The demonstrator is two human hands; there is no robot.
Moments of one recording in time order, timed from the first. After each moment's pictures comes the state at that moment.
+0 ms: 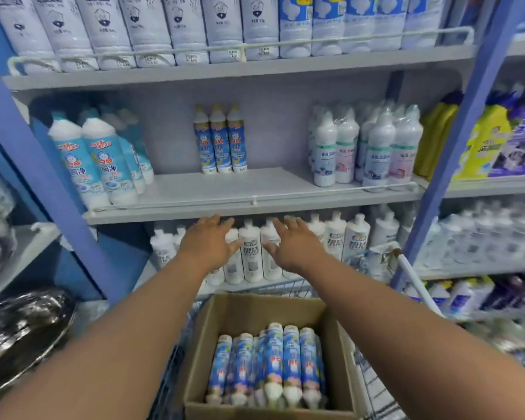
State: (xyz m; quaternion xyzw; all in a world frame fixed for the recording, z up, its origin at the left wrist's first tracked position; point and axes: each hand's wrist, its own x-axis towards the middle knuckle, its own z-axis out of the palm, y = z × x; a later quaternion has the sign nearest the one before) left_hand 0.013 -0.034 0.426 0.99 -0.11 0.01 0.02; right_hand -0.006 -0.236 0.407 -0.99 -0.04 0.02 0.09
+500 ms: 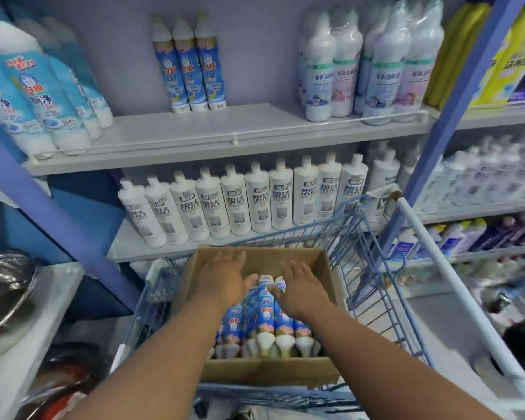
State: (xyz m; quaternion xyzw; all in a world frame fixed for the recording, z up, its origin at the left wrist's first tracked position) left_hand -0.028 -0.071 0.239 0.99 -0.12 -0.11 0.00; right_hand -0.066 -0.251 0.193 -0.98 0.02 0.17 0.14
